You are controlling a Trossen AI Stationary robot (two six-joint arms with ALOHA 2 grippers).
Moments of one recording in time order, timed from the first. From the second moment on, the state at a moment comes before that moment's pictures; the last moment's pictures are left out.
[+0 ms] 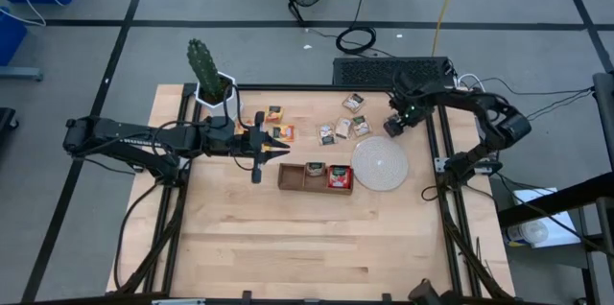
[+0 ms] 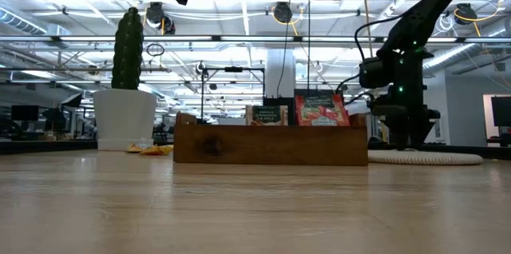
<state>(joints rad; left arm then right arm) 0.03 1.12 0.76 0.16 0.01 0.20 -0.97 1.54 0.79 -0.74 0.00 0.05</state>
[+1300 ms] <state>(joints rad) 0.03 1.12 0.76 0.16 0.01 0.20 -0.78 1.33 0.76 -0.70 0.15 0.11</state>
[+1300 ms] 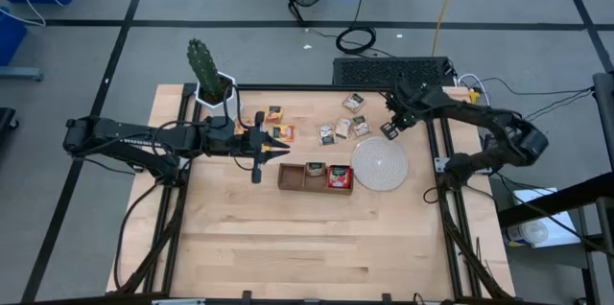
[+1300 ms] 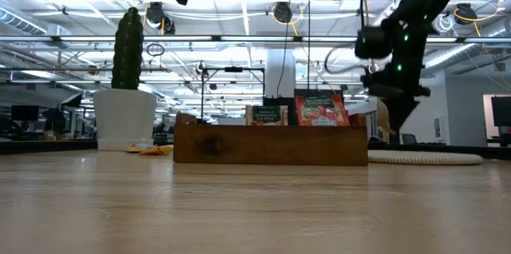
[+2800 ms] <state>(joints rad) 0.05 1.53 0.78 0.79 0.00 0.07 0.11 1.44 0.36 1.03 0.02 -0.25</state>
